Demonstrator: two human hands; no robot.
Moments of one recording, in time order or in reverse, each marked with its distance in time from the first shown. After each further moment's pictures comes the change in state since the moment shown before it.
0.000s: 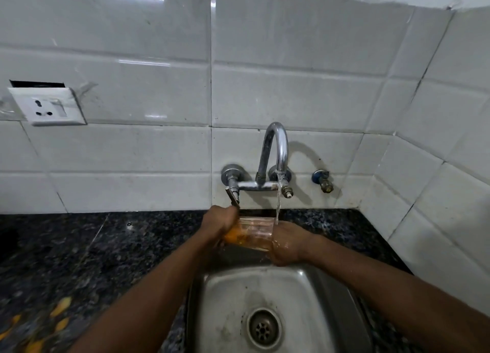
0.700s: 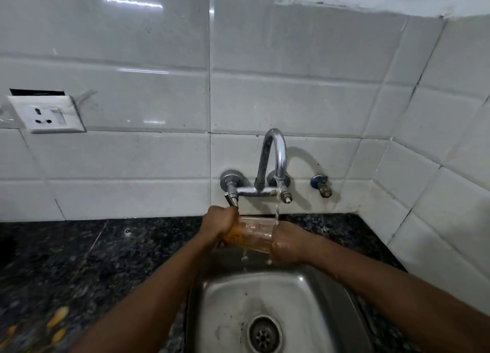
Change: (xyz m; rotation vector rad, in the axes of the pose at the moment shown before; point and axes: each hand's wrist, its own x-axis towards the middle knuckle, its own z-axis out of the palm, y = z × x) left_hand 0.005 0.005 0.001 -0.154 0.108 0.132; right_hand 0.007 -0.002 -0.013 0.084 -0.256 0.105
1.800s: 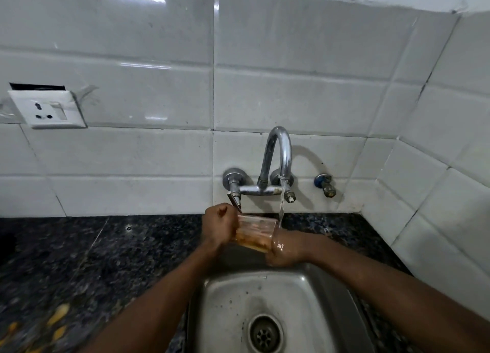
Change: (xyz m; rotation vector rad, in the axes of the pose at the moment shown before) left_hand -0.010 -0.017 0.000 -0.182 0.025 0.242; right_hand 0.005 -0.004 -0.005 0.264 -0.142 0.015
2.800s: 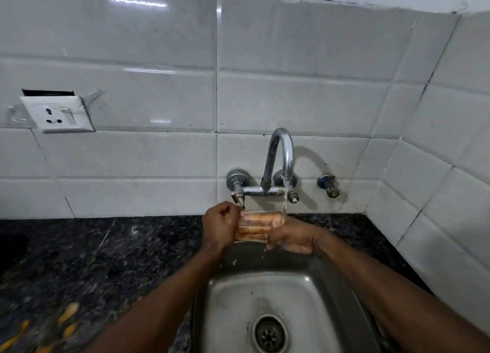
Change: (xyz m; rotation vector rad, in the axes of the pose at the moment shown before) left_hand -0.006 0.002 -0.005 0.048 0.067 0.092; right_hand 0.004 0.006 -0.009 1.147 0.037 0.200
